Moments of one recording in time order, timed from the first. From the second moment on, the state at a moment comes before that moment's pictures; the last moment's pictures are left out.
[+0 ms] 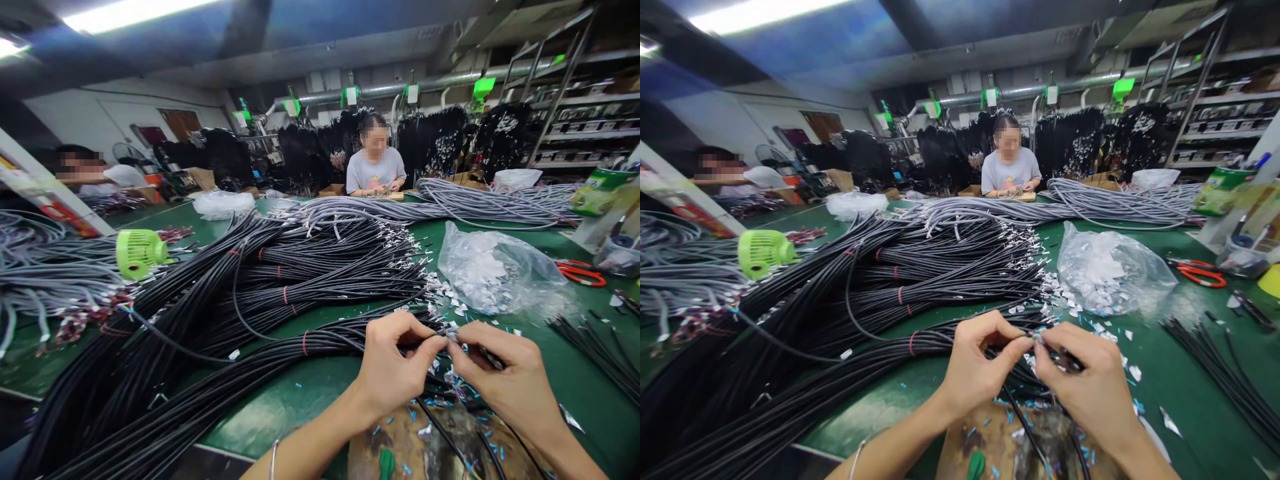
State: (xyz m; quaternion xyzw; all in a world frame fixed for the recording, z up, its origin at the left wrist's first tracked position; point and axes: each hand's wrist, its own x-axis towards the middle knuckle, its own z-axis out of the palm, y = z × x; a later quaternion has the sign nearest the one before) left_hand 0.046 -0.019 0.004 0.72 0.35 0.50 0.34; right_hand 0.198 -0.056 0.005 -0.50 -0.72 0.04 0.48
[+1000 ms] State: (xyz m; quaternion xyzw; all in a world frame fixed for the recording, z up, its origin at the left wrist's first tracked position) left_hand 0.031 -0.014 0.013 0.79 0.23 0.52 0.22; right_hand 0.198 -0.053 -0.005 -0.52 -0.54 0.39 0.53
